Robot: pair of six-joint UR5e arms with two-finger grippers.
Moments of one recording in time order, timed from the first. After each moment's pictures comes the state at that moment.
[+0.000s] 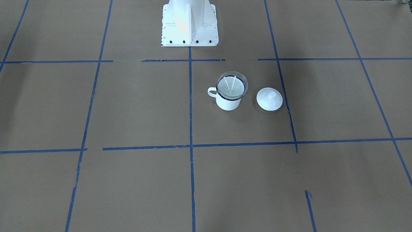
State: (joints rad) left arm -1.62 -1.55 -1.78 -1.40 -2.35 0.12; right arm 1.57 -1.68 1.66 -1.57 2.29 0.01
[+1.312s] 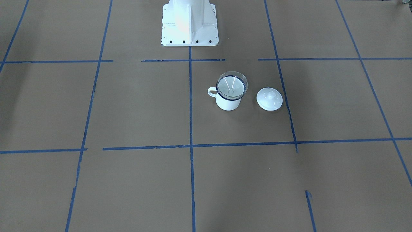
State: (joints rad) left arm -1.58 -1.82 -1.80 -1.61 -2.37 -0.05; right arm 1.57 -1.68 1.66 -1.57 2.29 0.01
